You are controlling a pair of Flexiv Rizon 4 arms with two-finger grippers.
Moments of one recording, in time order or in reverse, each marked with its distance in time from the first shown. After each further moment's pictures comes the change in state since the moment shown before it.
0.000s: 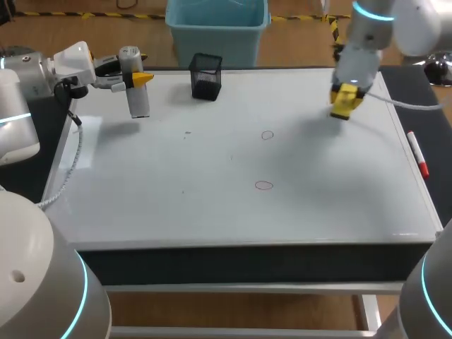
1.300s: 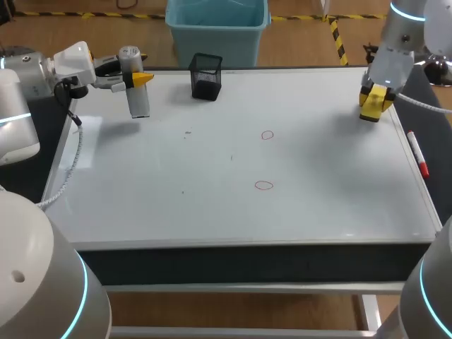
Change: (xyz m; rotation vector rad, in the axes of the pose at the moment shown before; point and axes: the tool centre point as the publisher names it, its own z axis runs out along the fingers) left arm 0.000 0.000 0.000 0.000 0.000 0.000; right arm 0.063 -0.030 0.012 -0.042 0.013 -0.018
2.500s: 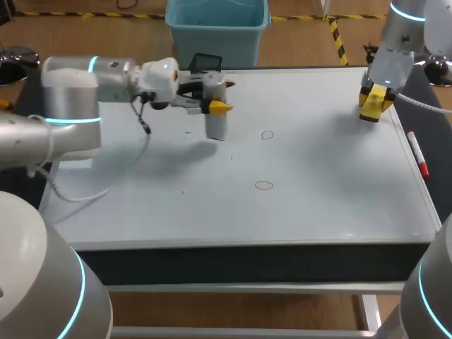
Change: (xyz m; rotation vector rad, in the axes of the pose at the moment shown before) left arm 0.157 0.000 0.168 0.064 0.425 0.046; right arm 0.000 0.000 0.001 0.000 -0.001 0.000
